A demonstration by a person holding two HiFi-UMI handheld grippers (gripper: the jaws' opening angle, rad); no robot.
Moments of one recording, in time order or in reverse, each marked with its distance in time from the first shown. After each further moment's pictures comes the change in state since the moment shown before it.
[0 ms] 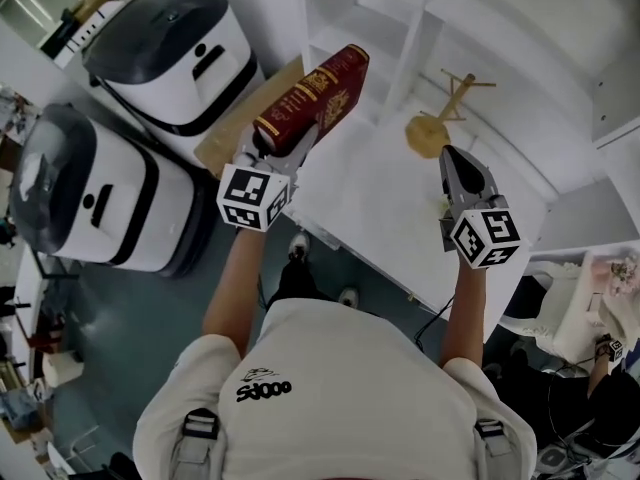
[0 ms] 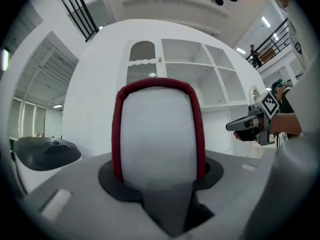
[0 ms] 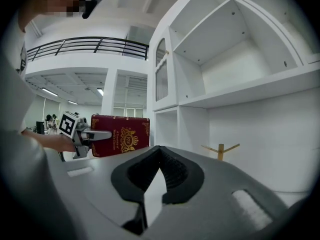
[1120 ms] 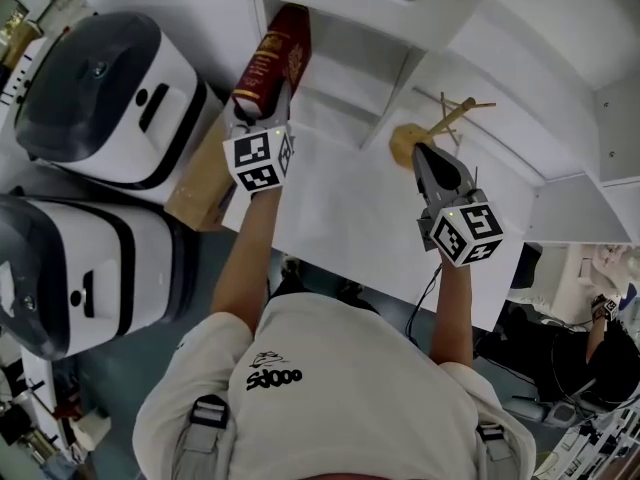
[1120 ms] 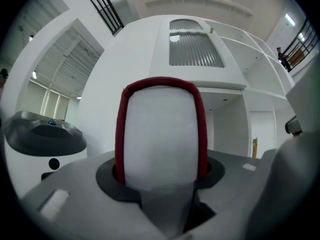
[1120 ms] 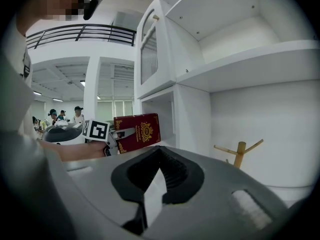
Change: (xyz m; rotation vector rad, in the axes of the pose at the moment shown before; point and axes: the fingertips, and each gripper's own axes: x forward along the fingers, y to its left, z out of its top) left arm 0.191 0.168 -0.044 -0.159 -0.034 0.216; right arm 0.137 -0.023 -0.002 0.074 0.117 -0.127
